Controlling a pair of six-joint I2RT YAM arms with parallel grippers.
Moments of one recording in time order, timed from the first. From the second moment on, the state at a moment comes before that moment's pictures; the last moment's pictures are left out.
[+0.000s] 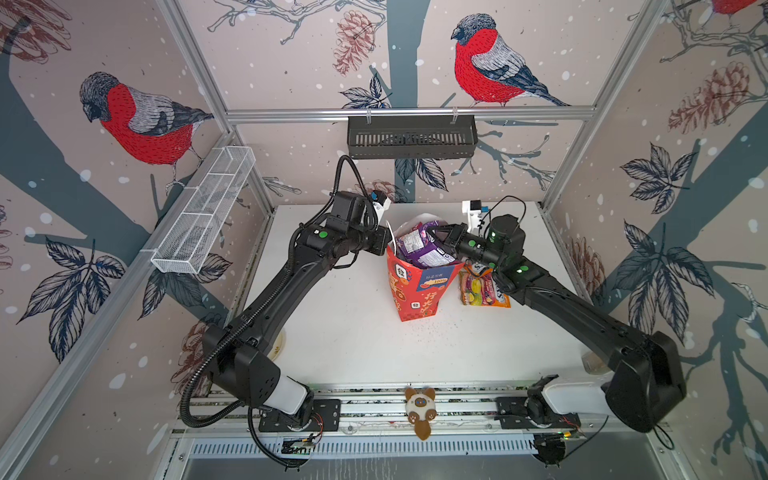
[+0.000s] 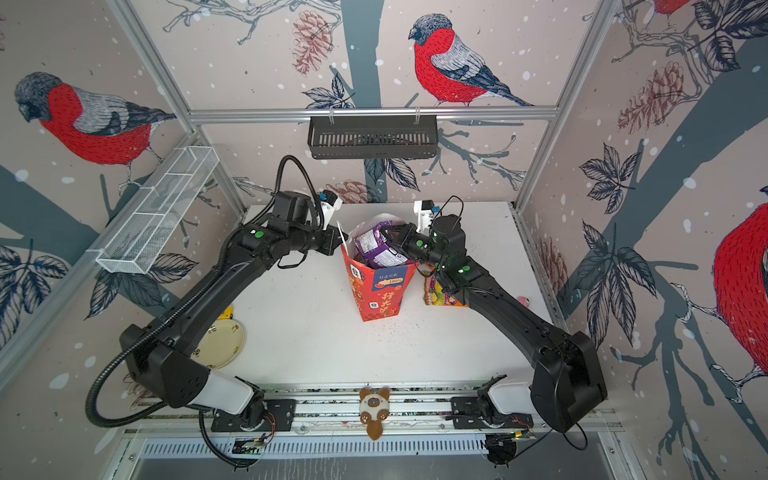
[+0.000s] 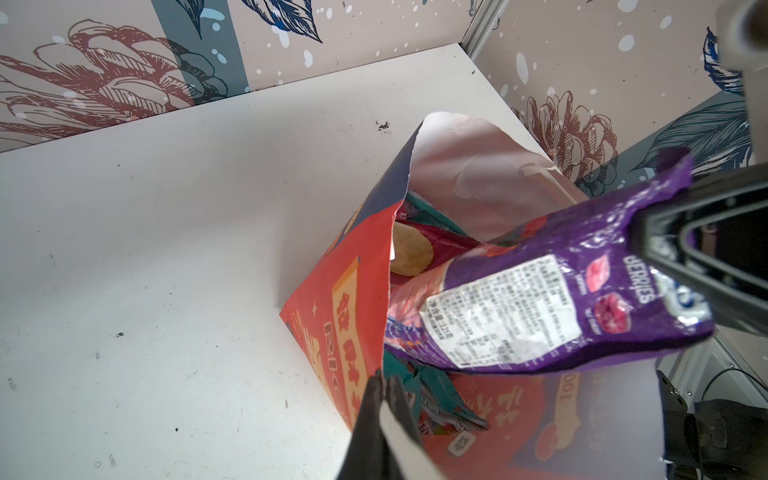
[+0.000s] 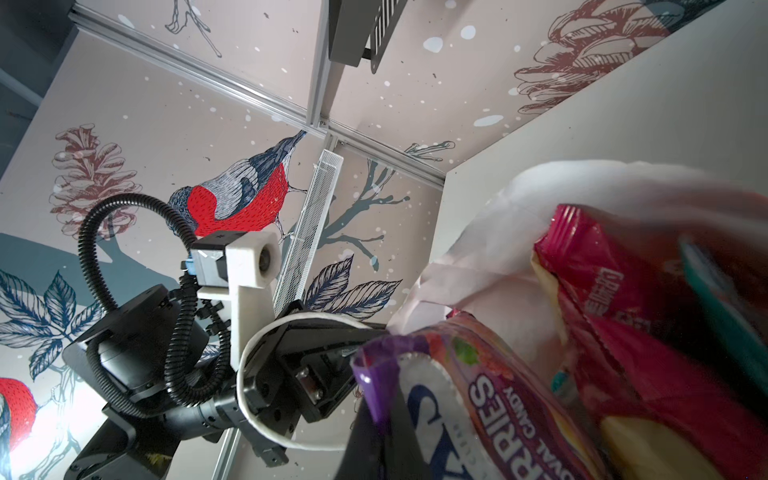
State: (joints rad) left arm -0.46 1.50 1.52 -0.70 0.32 -0.11; right arm 0.53 1.35 1.02 0.23 -0.48 1.10
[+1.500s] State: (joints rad) left arm -0.46 1.51 1.52 -0.70 0.31 -0.10; right arm 0.53 1.40 1.06 0.55 -0.54 1.21
